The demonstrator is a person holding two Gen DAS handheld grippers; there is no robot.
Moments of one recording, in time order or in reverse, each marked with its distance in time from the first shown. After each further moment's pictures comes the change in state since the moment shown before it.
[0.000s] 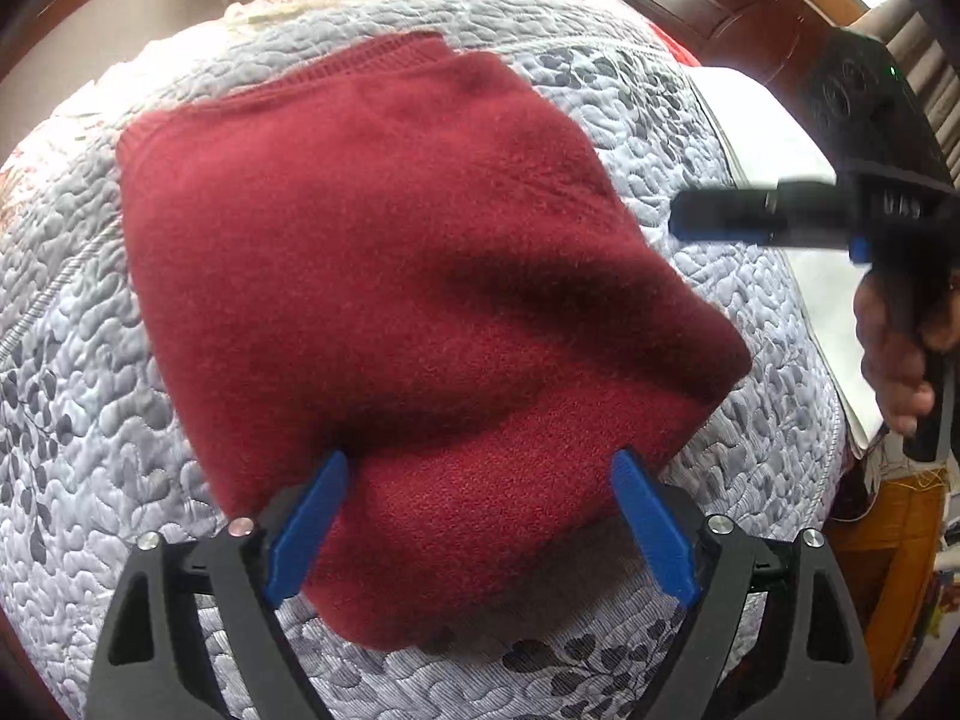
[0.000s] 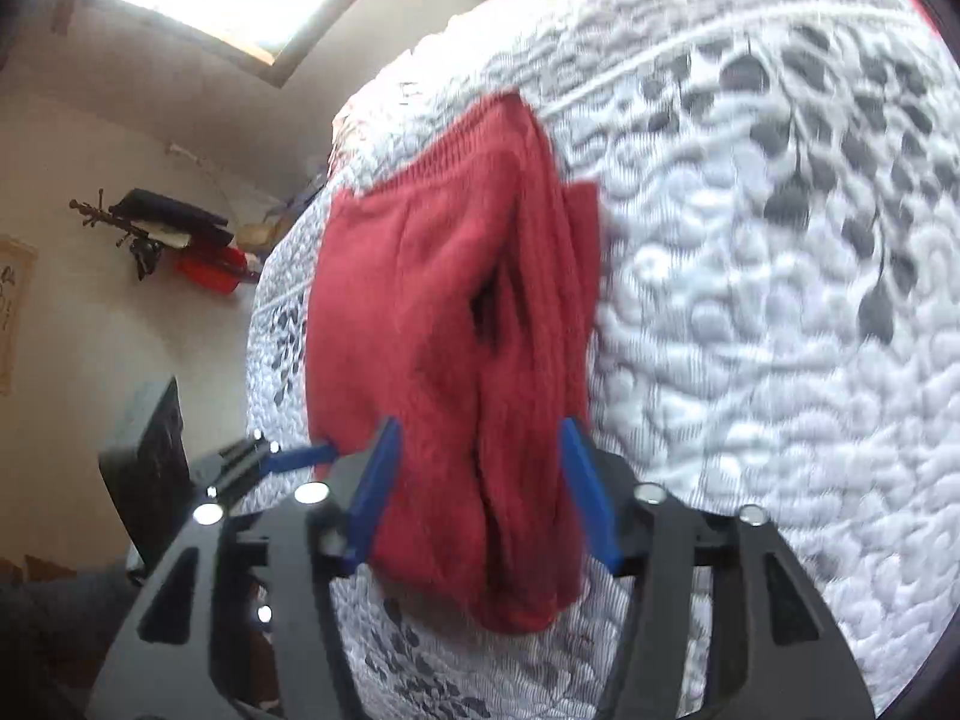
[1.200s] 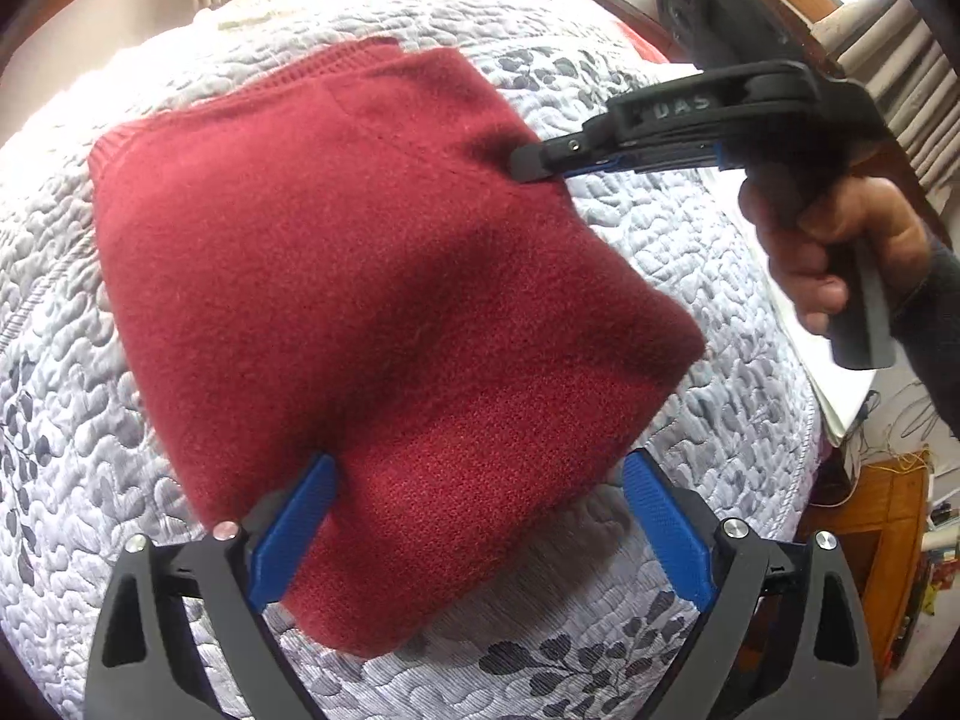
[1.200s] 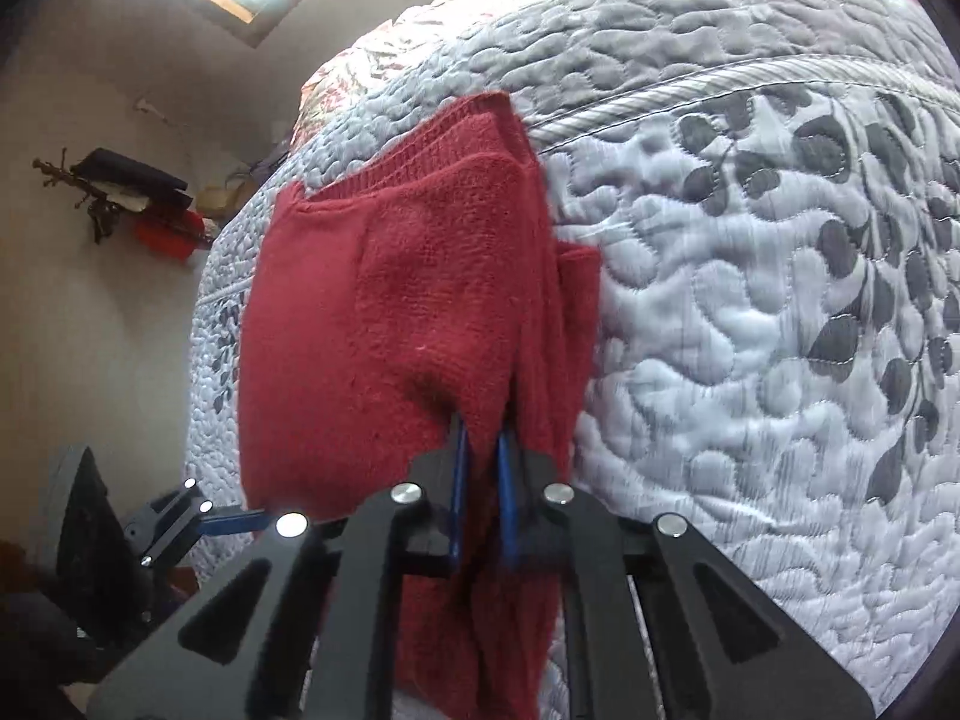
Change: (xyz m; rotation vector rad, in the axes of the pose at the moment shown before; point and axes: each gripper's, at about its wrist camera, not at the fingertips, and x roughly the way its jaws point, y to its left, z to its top) left arm 0.001 -0.016 0.000 0.041 -0.001 -0.075; right arm 0.039 -0.004 0.046 -0.065 0.087 -0.130
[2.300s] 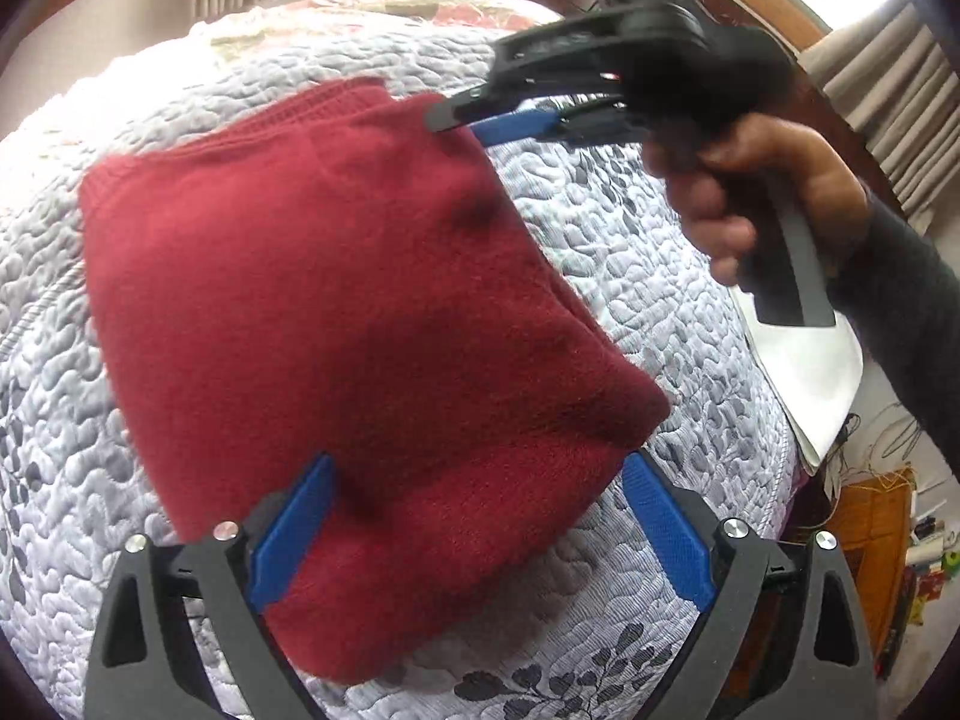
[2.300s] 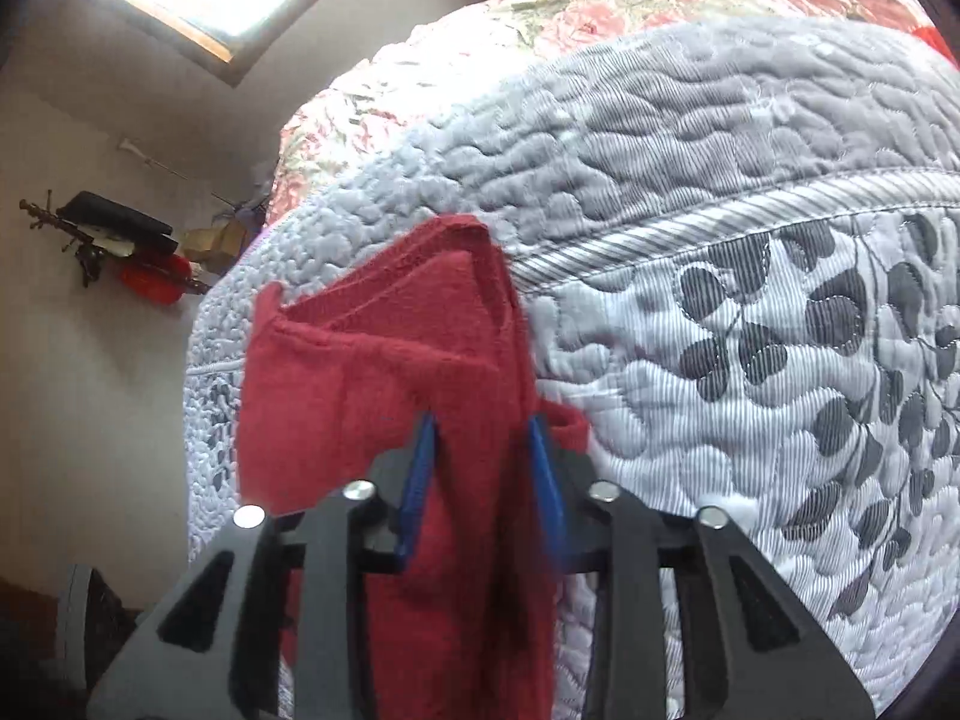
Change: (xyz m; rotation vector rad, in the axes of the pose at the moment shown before) left arm 0.006 -0.008 0.019 -0.002 -0.040 -0.038; right arm 0.011 -0.002 0.061 0.059 -0.039 -0.025
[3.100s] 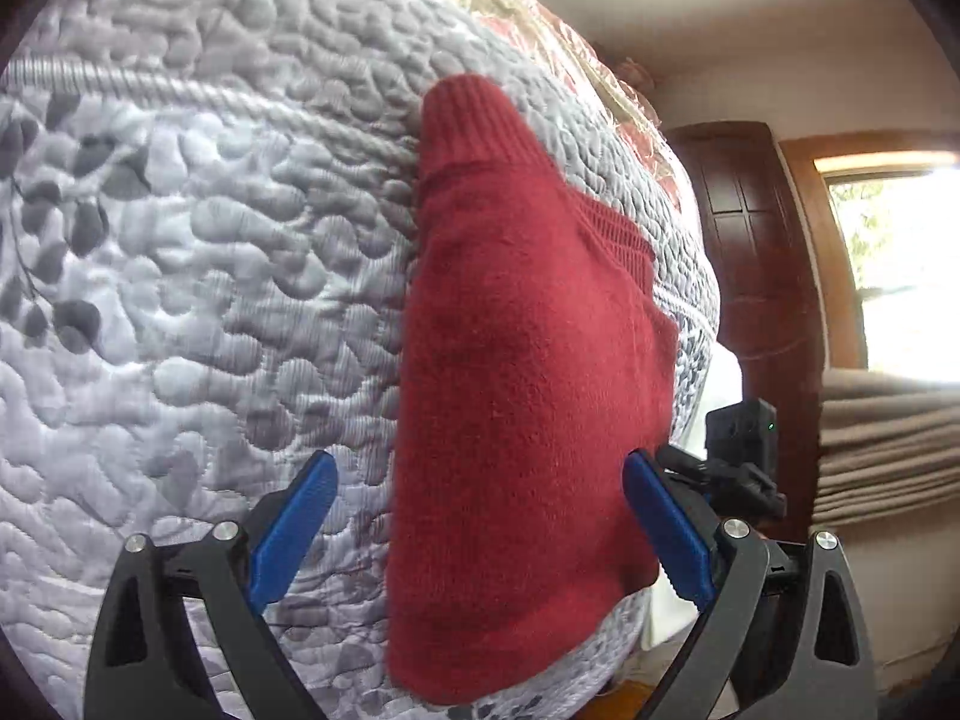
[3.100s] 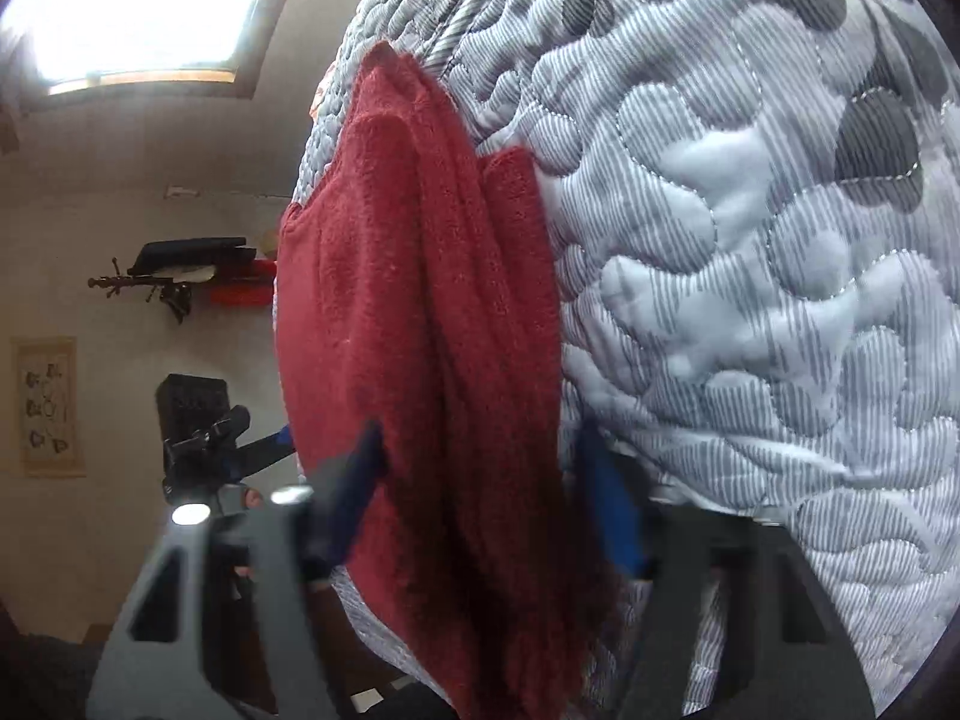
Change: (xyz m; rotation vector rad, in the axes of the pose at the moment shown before) left arm -0.028 0.205 -0.023 -0.726 -0.134 -0.303; right arm 0.010 -0.061 -0.067 0.244 0.207 0.363
